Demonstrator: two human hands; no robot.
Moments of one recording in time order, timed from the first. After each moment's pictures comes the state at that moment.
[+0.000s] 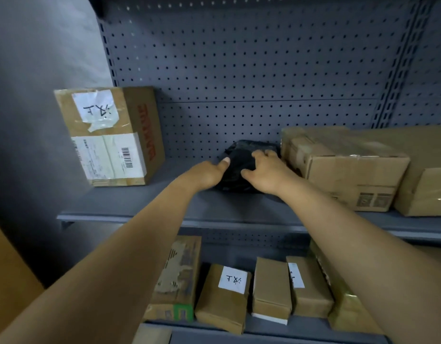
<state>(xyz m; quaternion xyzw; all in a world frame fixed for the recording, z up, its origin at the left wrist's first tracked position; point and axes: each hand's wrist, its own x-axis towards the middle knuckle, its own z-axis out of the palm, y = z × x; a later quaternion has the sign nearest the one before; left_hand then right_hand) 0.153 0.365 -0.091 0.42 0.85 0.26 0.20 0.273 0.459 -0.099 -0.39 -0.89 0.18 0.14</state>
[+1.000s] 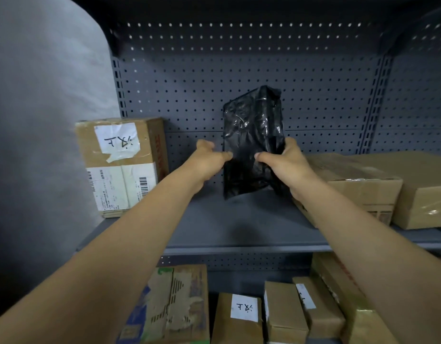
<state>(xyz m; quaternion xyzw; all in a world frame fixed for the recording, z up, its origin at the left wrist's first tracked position) 0.109 0.349 -0.031 0.43 0.69 0.53 0.24 0.265 0.425 -0.041 -0.35 -0.69 0.43 0.46</state>
